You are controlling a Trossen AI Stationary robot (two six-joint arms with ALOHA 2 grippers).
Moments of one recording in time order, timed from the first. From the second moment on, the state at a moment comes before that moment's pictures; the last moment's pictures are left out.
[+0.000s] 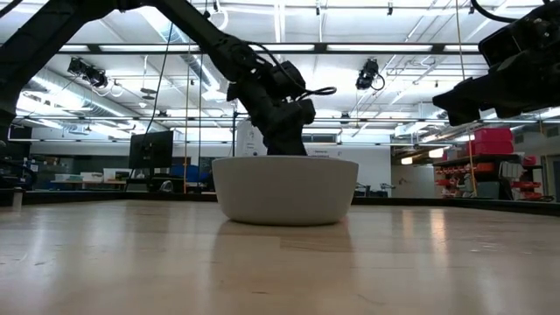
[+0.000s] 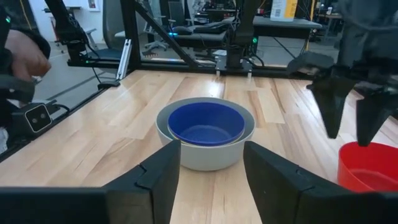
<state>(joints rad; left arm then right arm) 0.41 2.07 1.51 -0.43 0.36 0.18 -0.02 0.40 0.01 0.25 -0.19 -0.04</state>
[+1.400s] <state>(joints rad) 0.39 2.20 1.69 -0.65 0.25 0.30 -0.02 0.39 0.01 0.25 -0.21 -0.03</state>
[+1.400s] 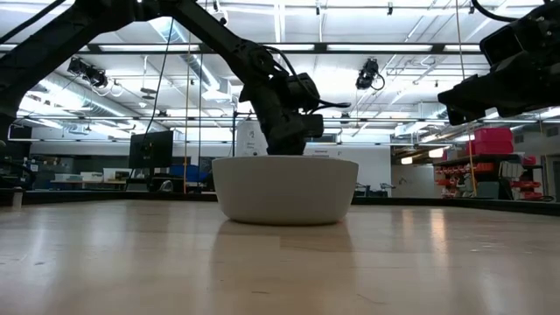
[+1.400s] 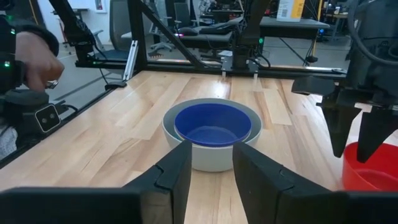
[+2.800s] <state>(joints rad) 0.25 1.51 1.04 0.07 0.28 0.27 -0.02 0.39 0.01 0.22 -0.22 -0.04</state>
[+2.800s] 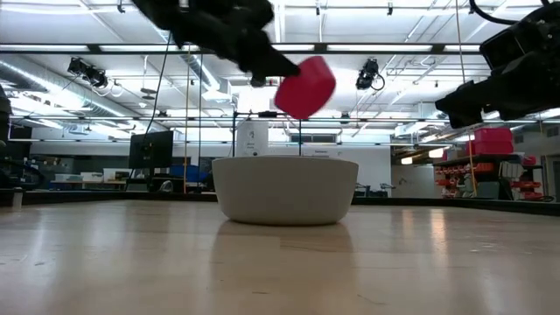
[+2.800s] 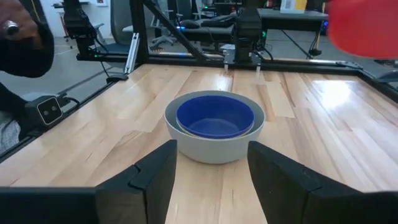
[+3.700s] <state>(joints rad) -0.18 1.30 0.49 0.60 0.02 0.18 -0.02 0.39 0.01 0.33 -0.40 0.00</state>
